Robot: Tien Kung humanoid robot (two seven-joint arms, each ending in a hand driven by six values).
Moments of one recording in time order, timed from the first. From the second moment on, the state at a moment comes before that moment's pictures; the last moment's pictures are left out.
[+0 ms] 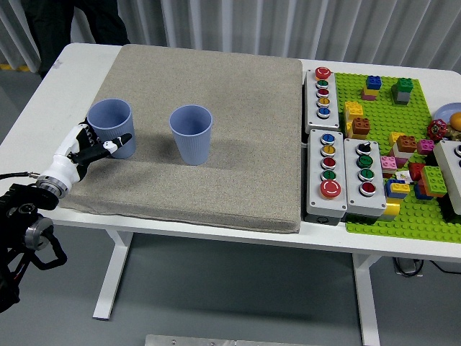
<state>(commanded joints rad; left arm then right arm) -0.29 0.31 -1.27 -1.05 0.96 -0.12 -0.16 0.18 -0.15 1.25 0.18 -0.92 -0.07 -0.23</state>
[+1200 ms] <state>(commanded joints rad) -0.30 0.30 -1.26 -1.04 0.96 -0.12 -0.16 0.19 -0.15 1.26 0.18 -0.92 -0.07 -0.23</state>
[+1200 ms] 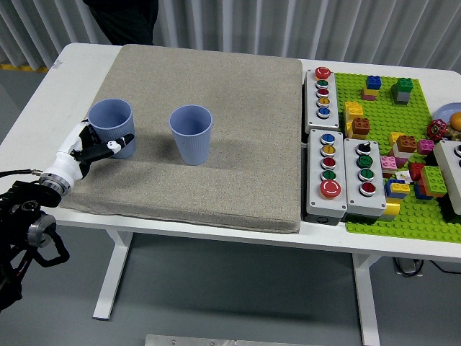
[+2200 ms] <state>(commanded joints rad) -0.31 0.27 -1.25 -1.03 0.98 -0.07 -0.16 0.19 -0.15 1.26 0.18 -0.93 -0.07 -0.23</state>
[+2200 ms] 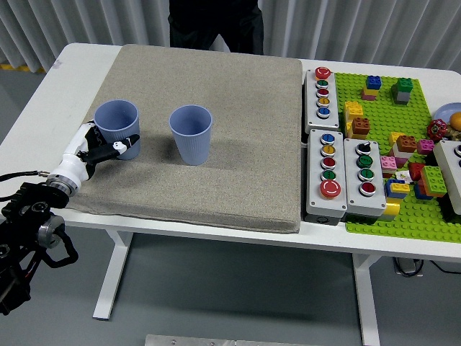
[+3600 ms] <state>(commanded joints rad) -0.26 0.30 -1.30 -1.23 1.30 0.11 -0.13 0.19 -0.15 1.27 0.18 -0.95 -0.06 -0.24</state>
